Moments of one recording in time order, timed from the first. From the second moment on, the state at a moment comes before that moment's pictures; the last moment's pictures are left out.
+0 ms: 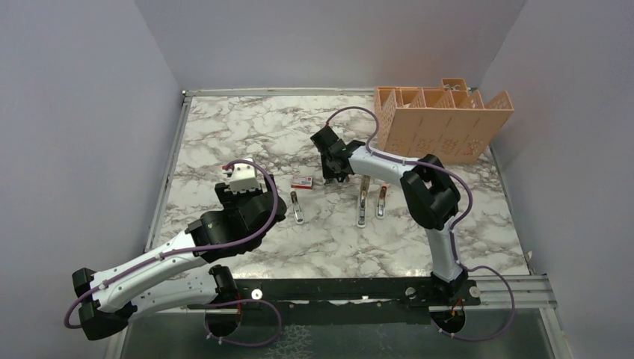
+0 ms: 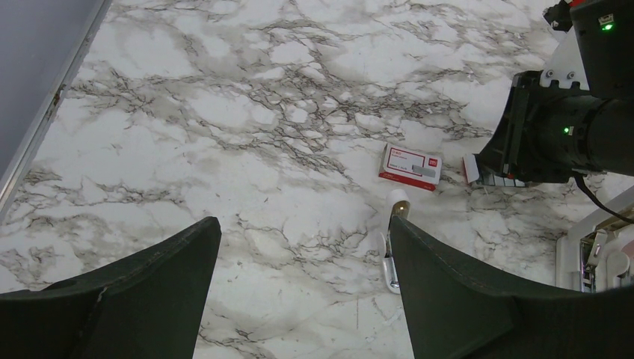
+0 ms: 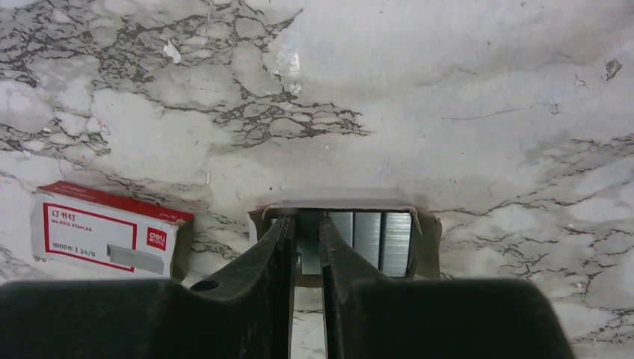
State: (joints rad) left arm -1.08 0.81 0.86 -0.82 -1.06 -0.78; right arm 0.74 2.11 1.56 -0.47 0.29 0.51
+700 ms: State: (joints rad) left arm -1.08 0.81 0.86 -0.82 -1.06 -0.78; right arm 0.74 1.97 1.42 -0.46 0.23 0.51
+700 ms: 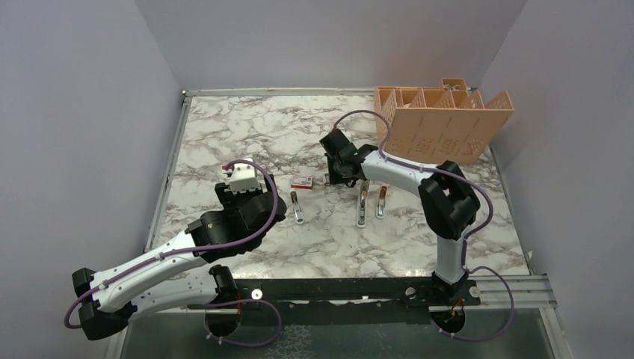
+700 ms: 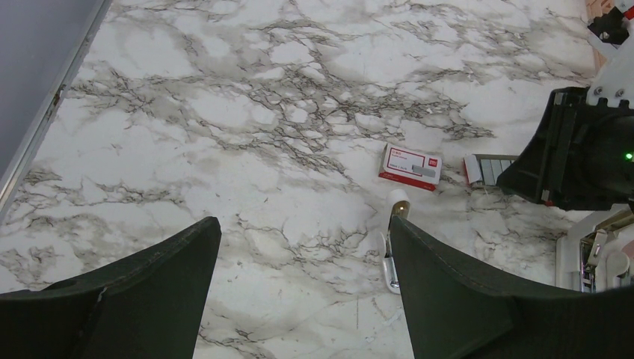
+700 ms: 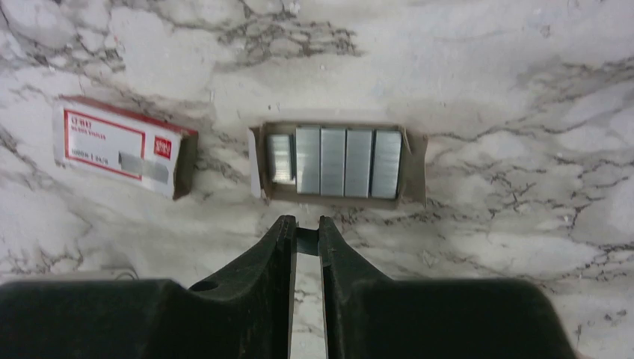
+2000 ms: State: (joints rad) left arm -1.08 0.80 0.86 -0.82 -1.06 -0.78; right arm 0.87 1.83 1.20 -0.45 0.07 0.56
